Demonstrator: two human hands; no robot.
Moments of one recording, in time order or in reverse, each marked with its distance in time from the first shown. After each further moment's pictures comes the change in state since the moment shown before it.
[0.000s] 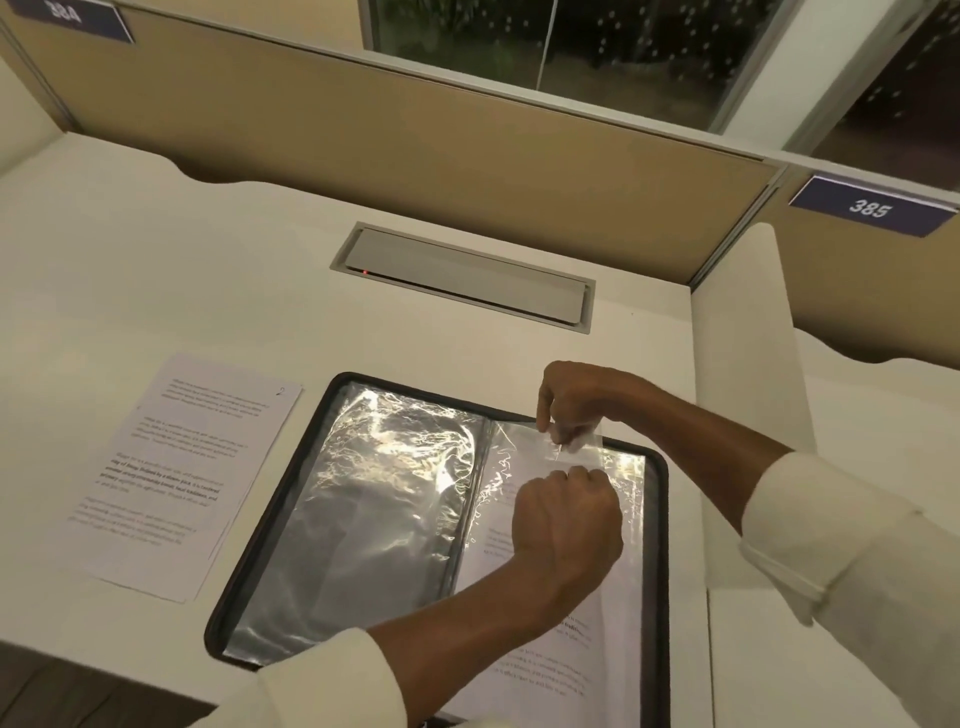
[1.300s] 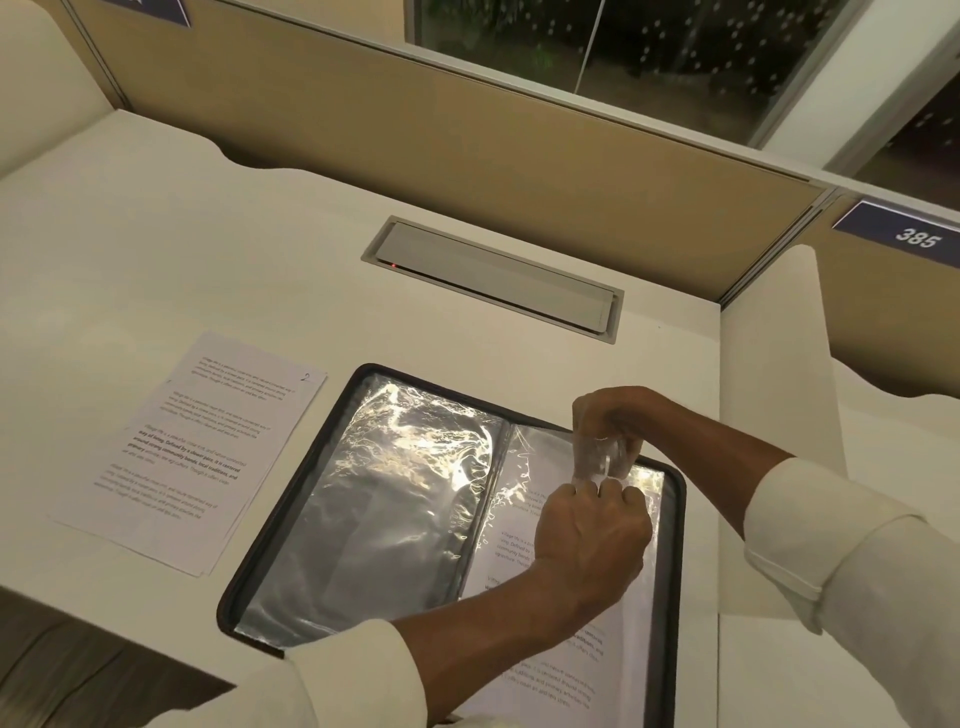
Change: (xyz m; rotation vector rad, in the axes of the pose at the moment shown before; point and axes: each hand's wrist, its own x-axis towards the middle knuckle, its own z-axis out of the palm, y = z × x) left_hand -0.004 -0.002 -0.002 0.243 -0.028 0.180; right_hand 0.019 0.003 0.006 -0.062 -0.303 0.253
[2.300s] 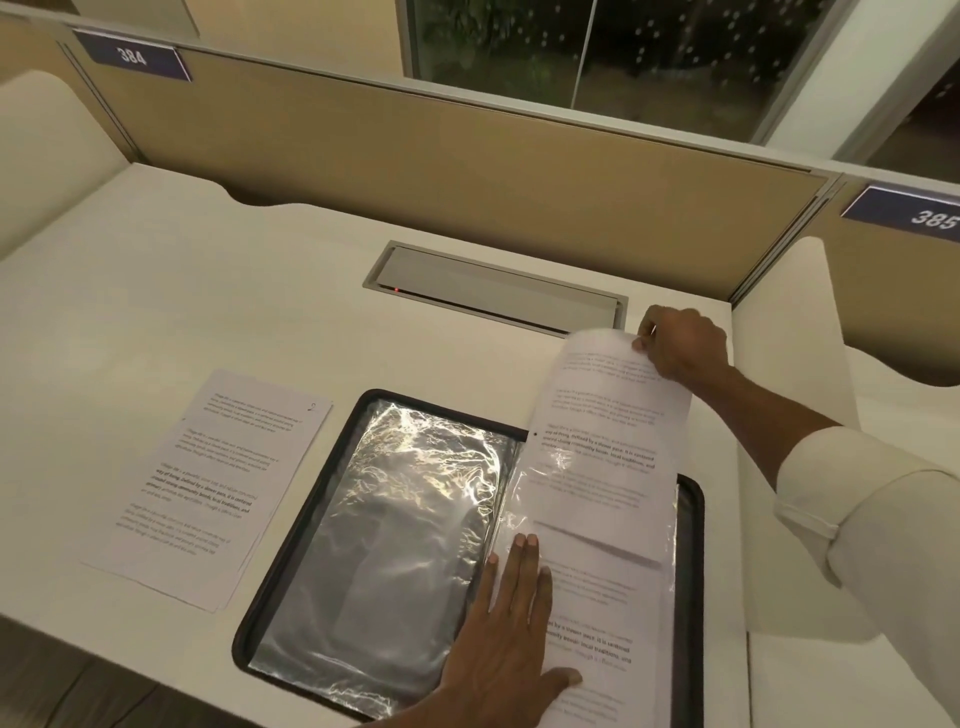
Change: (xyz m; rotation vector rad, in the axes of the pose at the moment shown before) left_hand -0.103 -0.058 0.119 -0.041 -0.155 0.039; right_hand 0.043 0.092 -0.075 0.085 1.132 -0.106
